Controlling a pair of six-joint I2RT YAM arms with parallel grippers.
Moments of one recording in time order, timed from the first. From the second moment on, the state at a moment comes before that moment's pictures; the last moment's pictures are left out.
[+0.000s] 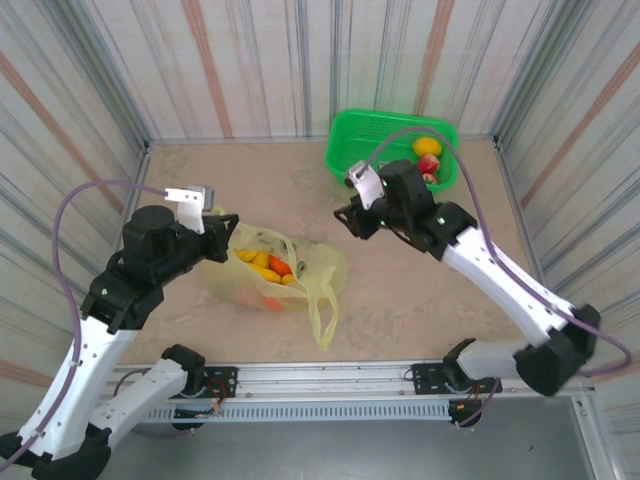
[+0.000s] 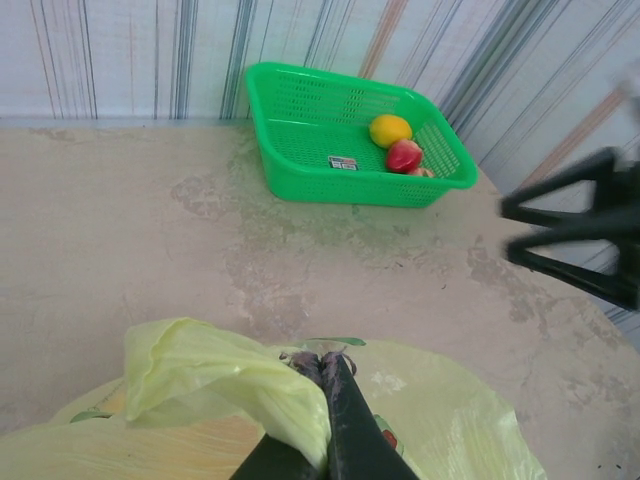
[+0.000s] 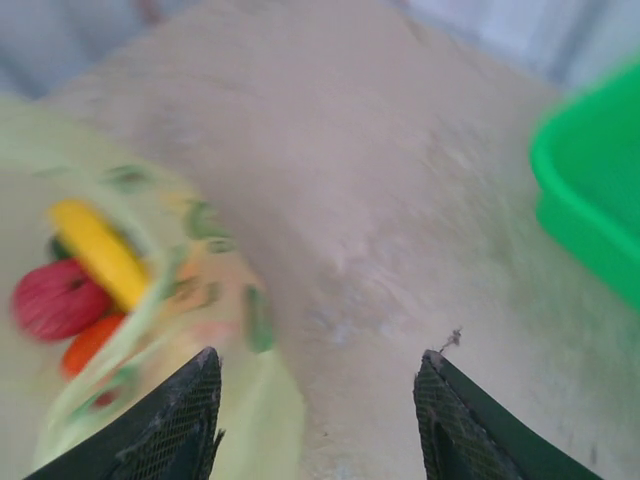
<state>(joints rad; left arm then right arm) -0.46 0.76 1.10 -0.71 0.12 -0.30 0.67 1.24 1.25 -0.58 -0.16 -0.09</state>
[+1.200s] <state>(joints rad) -0.46 0.80 1.10 -0.68 0.10 -0.26 1.23 1.05 0.99 -0.81 0.13 -1.28</state>
